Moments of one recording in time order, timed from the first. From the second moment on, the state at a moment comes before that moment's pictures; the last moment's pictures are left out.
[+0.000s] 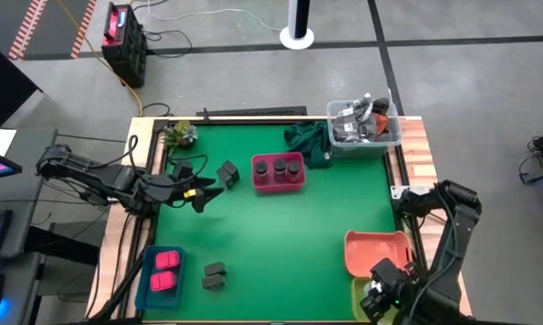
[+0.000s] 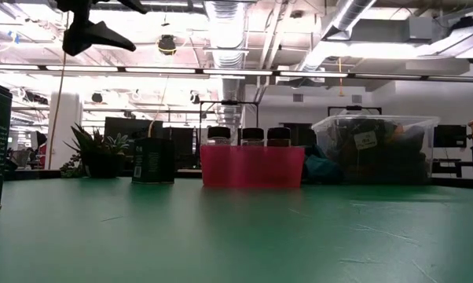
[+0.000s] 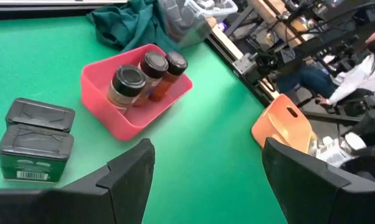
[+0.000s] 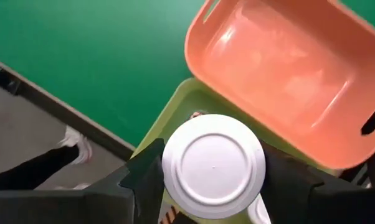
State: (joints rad) left arm -0.31 0.79 0.76 -0.41 -0.61 -0.95; right arm 1.09 1.81 1.73 -1.53 0.23 2.09
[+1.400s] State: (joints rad) left arm -0.25 1.02 0.76 -0.73 -0.56 -0.91; right arm 0.96 1.82 1.79 -1.56 0.19 1.86
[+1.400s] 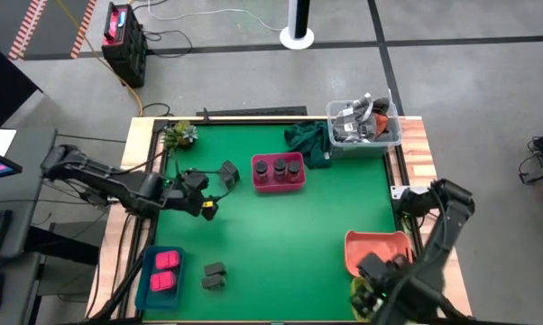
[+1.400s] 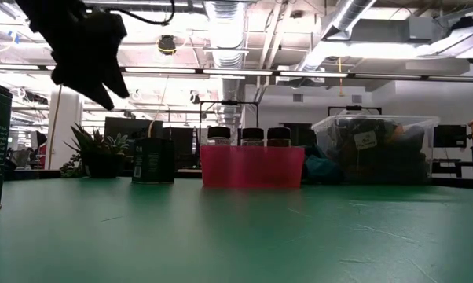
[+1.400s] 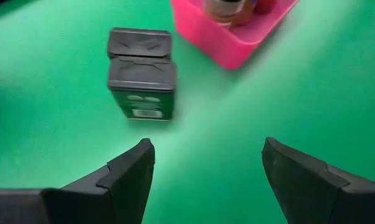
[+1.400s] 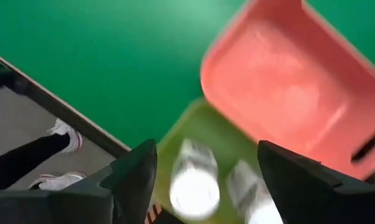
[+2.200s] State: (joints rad) left arm 0.10 1.03 0.76 -0.58 -0.34 -0.39; right arm 0.16 1.82 1.79 -0.92 0.44 0.69
